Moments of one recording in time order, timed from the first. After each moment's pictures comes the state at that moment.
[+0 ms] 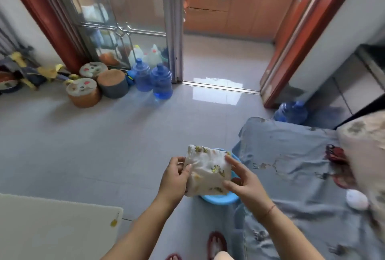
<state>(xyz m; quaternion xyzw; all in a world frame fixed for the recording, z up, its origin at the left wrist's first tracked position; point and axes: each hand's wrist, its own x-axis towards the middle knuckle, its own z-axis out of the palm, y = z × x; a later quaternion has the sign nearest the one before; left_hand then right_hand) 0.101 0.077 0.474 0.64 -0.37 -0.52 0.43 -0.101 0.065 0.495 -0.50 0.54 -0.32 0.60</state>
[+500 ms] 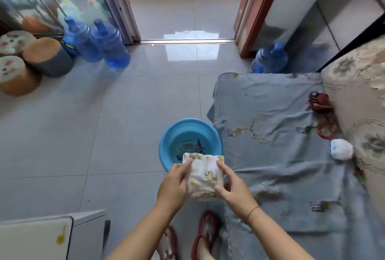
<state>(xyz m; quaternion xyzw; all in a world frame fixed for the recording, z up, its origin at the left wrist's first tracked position) -0.036 0.017 0.288 0.65 -0.56 -0.47 0.20 -0.226 0.032 0.309 -0.49 0.65 -0.19 0.55</state>
